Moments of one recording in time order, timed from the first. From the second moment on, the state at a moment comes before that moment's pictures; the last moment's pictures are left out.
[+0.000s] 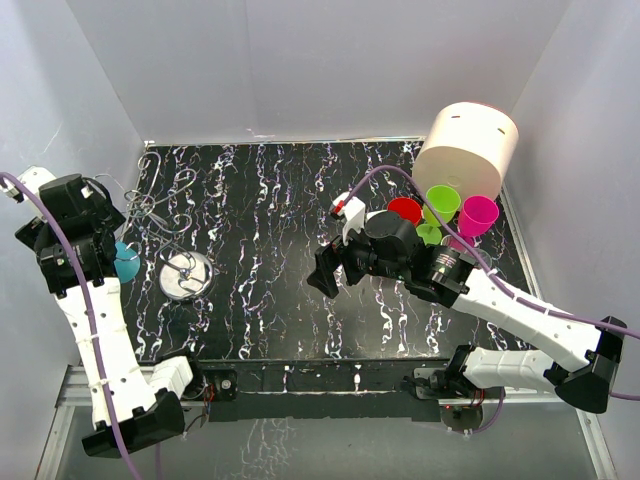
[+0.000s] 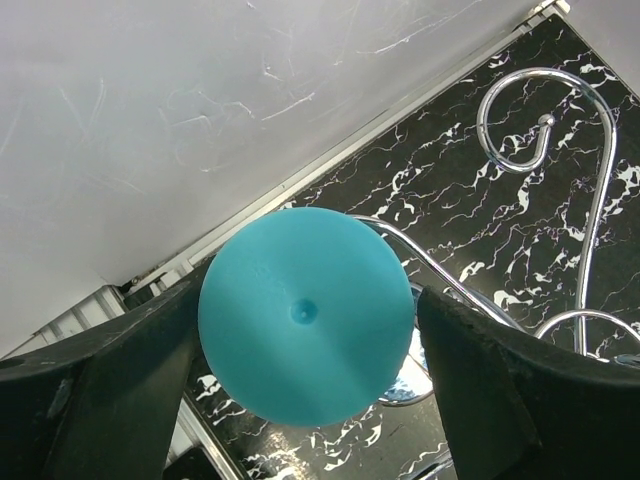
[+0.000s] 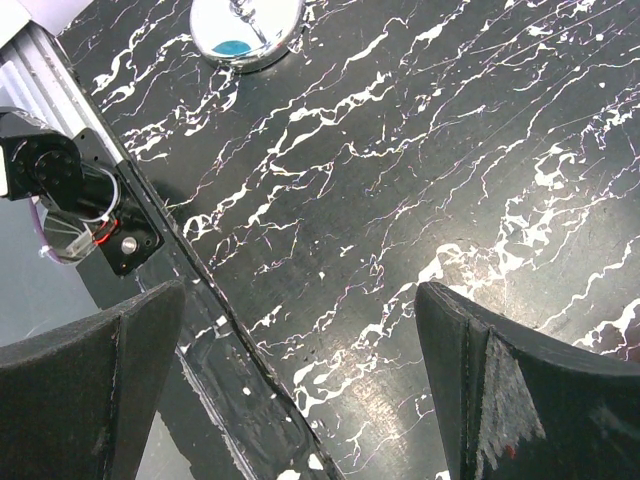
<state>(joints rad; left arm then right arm) 0.35 0.99 1.45 -1.04 -0.48 -0.33 0.96 1.11 1.10 -0.45 -0.08 0.24</state>
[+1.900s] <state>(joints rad) 0.34 1.01 1.48 -0.89 -0.35 -0.17 0.96 1.14 1.12 -0.45 -0.09 0.25</state>
